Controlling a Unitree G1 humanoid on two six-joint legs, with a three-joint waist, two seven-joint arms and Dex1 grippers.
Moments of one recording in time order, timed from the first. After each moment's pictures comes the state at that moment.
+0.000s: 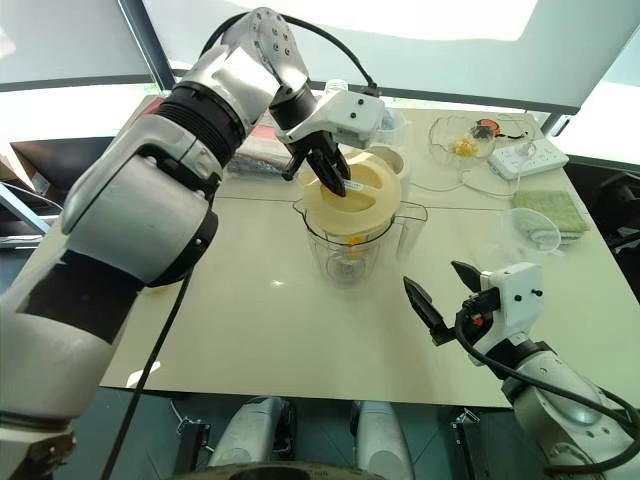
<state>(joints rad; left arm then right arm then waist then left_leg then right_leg) -1.81 0.12 -0.60 1.38 0.18 -0.08 -1.61 0.38 -0.52 -0.41 -0.92 0.75 0.69 0.23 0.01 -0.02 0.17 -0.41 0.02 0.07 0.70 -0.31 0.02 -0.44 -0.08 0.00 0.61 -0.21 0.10</state>
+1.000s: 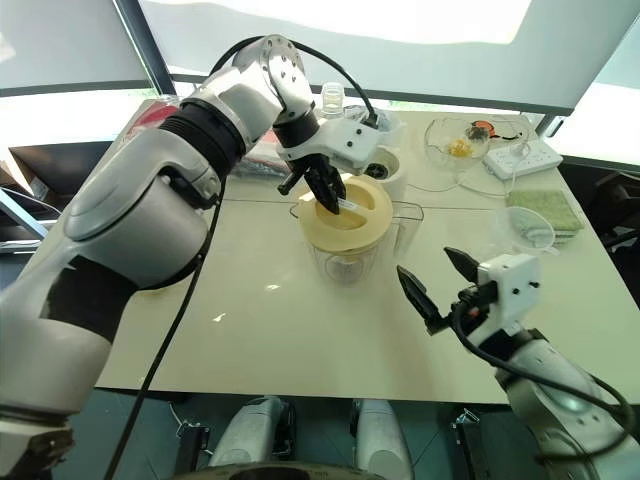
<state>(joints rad) -1.75 0.20 -1.01 1.25 -0.19 -0.09 -1.61 0.27 -0.53 -0.28 -0.73 0.67 0.53 0.32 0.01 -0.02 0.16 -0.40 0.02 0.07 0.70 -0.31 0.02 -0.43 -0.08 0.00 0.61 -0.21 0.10</state>
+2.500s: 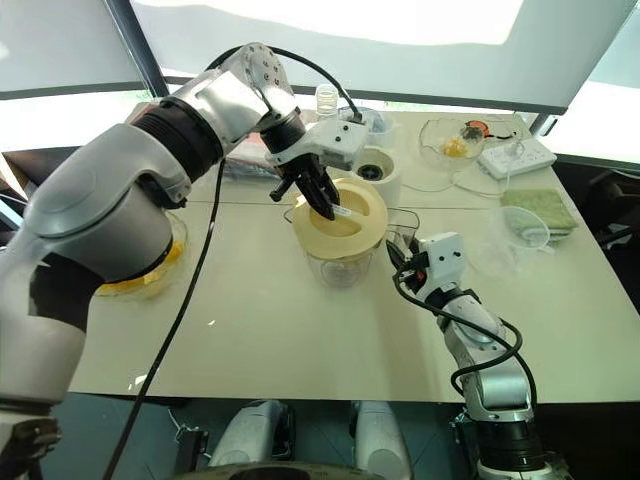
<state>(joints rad) -1.72 0.33 -1.23 1.04 -0.51 0.16 -1.56 -0.03 -0.33 -0.06 -0.28 0.25 0.30 0.33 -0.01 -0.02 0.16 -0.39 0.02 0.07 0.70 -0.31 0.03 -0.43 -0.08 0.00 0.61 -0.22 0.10</state>
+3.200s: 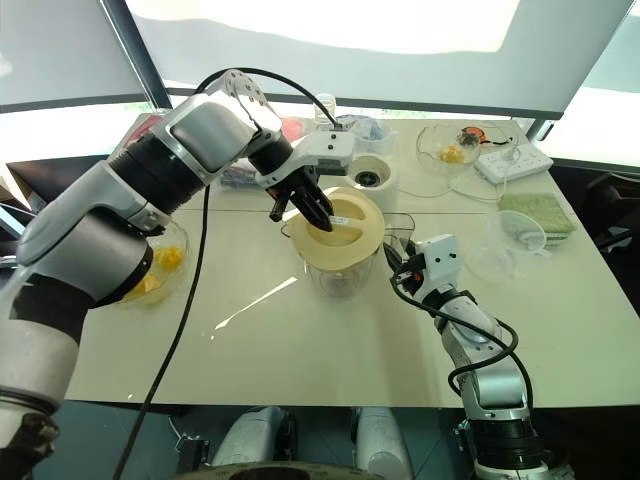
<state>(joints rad) -1.49 0.42 -0.85 0.54 -0.18 0.71 -1.50 -0.04 -0.33 -0.05 -0.25 0.25 0.30 0.35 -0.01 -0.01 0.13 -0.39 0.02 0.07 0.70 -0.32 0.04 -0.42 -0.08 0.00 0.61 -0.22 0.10</state>
